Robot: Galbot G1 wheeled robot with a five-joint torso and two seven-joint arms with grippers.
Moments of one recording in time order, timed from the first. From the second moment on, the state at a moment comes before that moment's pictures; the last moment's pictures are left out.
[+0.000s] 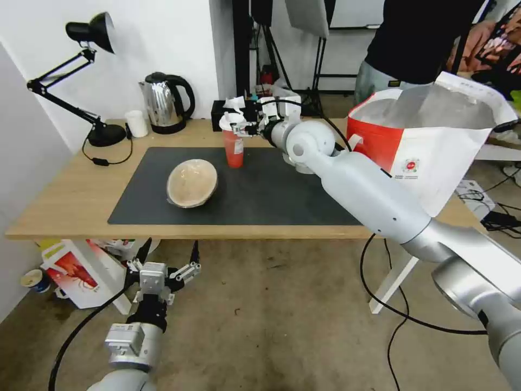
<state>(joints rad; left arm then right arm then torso) 1.80 -1.50 -0.55 -2.30 0.00 0.00 0.00 -0.05 1.22 -0.40 1.40 1.16 -0.53 0.33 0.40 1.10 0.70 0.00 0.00</state>
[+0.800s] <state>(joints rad) 1.80 -1.50 -0.55 -2.30 0.00 0.00 0.00 -0.04 1.26 -0.42 1.31 1.12 -0.59 0.28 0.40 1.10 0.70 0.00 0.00</state>
